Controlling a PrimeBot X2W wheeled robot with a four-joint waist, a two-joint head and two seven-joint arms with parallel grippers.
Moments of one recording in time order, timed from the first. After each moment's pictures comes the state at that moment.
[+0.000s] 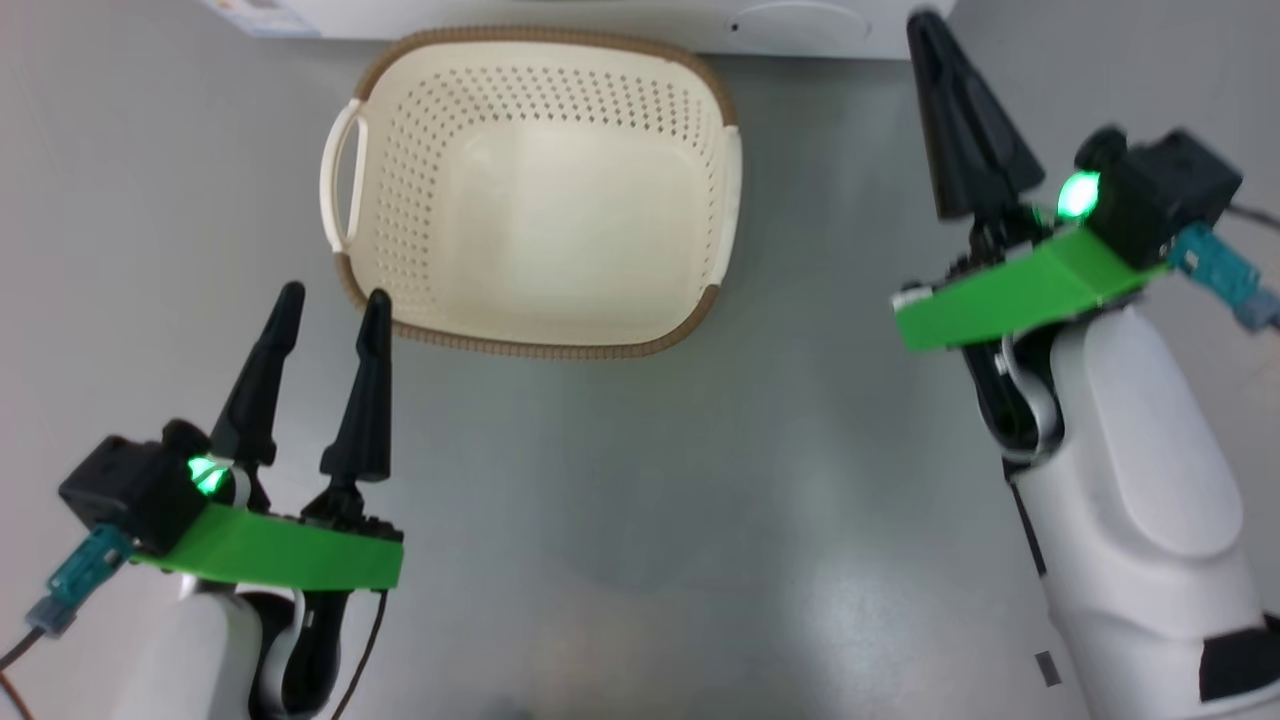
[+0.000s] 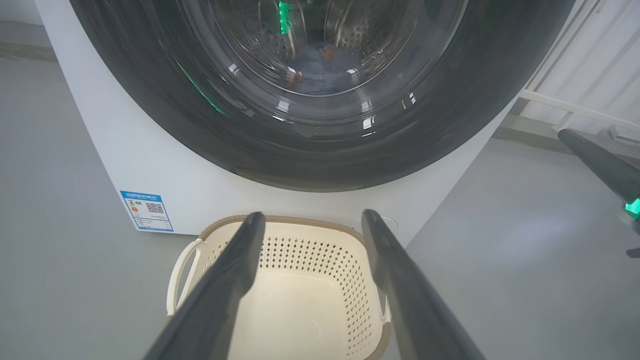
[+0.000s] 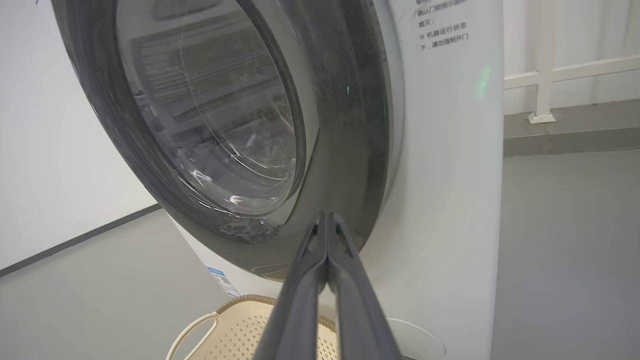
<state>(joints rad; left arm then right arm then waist) -0.31 0.17 -0.21 0.01 -0.51 -0.13 -0.26 -0.71 -0.08 0.14 0.27 0.26 0.13 -0.26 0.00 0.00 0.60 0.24</state>
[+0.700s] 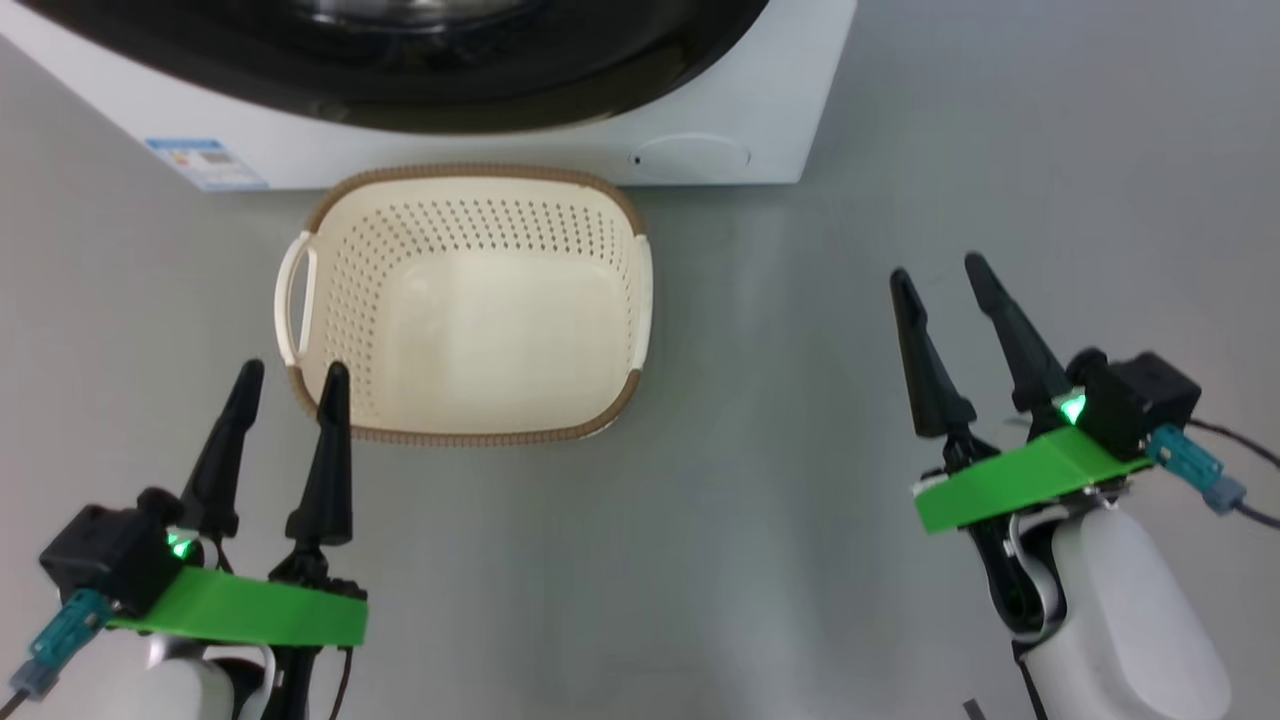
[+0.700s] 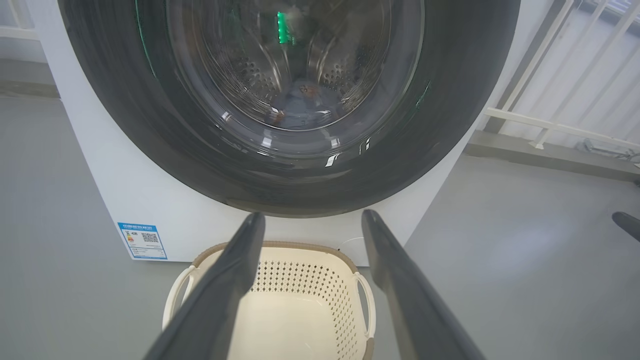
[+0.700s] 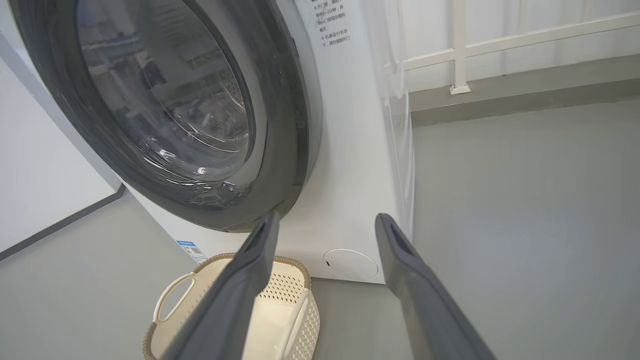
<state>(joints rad) -0.21 0.18 -0.15 0.02 -0.46 -0.13 -0.26 -0.41 -0.07 0.08 0.24 0.29 0.13 -0.26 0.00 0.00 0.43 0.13</state>
